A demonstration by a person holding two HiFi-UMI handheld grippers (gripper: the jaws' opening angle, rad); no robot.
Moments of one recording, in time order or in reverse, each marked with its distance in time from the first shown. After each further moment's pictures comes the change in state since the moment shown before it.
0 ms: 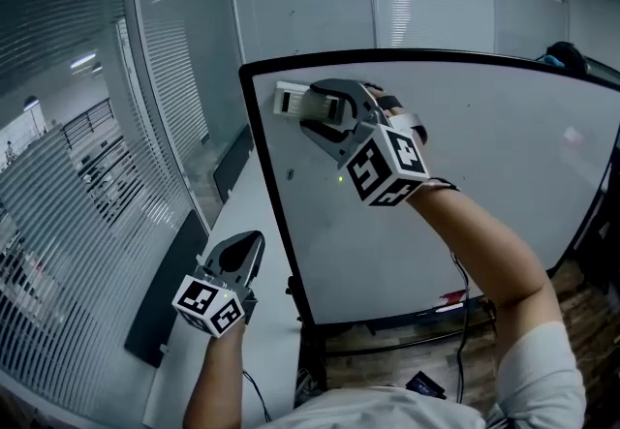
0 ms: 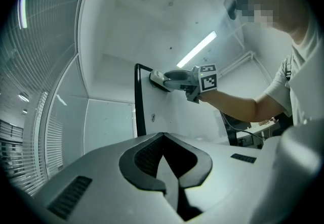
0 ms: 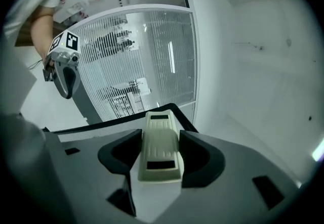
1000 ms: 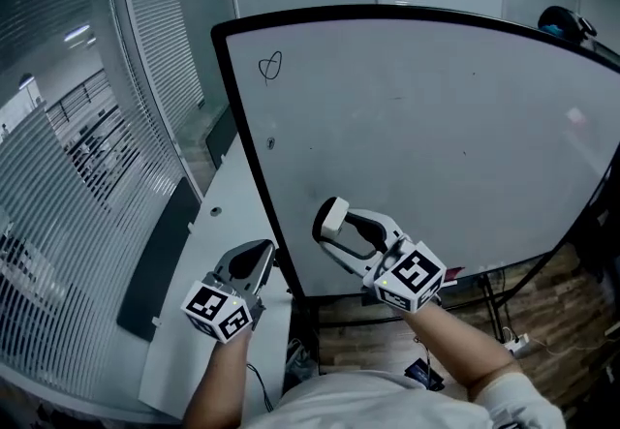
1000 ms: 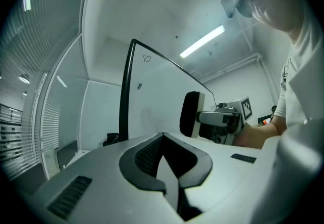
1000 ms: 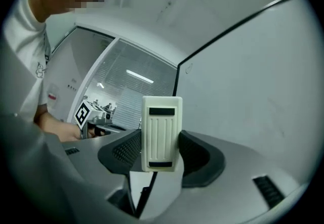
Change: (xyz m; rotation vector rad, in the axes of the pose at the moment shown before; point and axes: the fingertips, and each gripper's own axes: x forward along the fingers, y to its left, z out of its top) left arm -0.001 -0.051 -0.072 -0.106 0.137 -0.019; right arm -0.123 0.220 -0.062 1.032 -0.127 0.203
